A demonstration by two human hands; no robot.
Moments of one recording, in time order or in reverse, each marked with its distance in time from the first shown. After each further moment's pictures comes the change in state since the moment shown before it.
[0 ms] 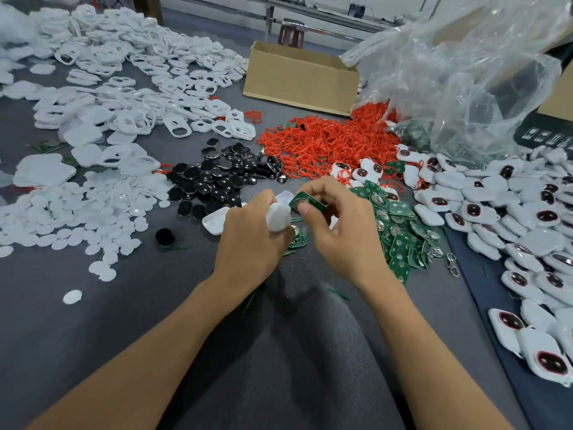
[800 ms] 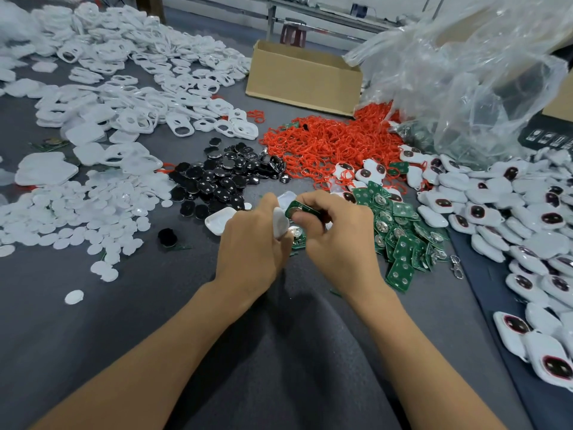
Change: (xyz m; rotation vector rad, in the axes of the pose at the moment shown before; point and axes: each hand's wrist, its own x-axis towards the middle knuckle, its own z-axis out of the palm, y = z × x) left_hand -0.004 0.001 -0.001 0.213 0.021 0.130; right_hand -0.005 -0.001 0.016 -0.129 0.124 -0.041
